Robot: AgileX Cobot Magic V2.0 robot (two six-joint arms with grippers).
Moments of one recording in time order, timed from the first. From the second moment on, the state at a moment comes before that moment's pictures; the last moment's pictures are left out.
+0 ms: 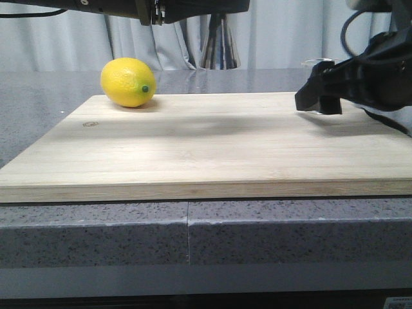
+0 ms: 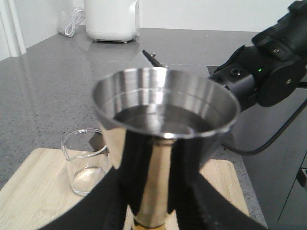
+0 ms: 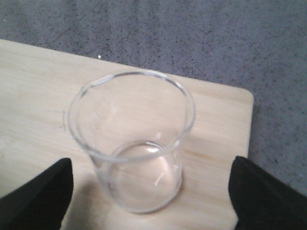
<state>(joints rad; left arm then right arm) -0.41 1.78 -1.21 -1.68 1.17 2.08 0.20 1.50 -0.66 -0.26 -0.37 0.21</state>
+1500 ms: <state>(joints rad) -0.41 1.78 -1.21 -1.68 1.17 2.08 0.24 0.70 -0.69 -0.17 0.75 0.24</state>
